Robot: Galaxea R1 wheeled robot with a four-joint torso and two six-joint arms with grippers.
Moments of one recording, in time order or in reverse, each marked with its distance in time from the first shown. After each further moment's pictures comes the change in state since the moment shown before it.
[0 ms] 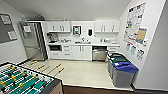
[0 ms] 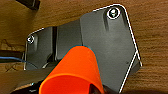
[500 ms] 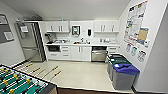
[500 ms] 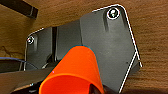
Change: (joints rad) left arm 0.000 0.005 0.006 0.000 0.000 0.000; right arm 0.001 -0.004 0.000 0.000 0.000 0.000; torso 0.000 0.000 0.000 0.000
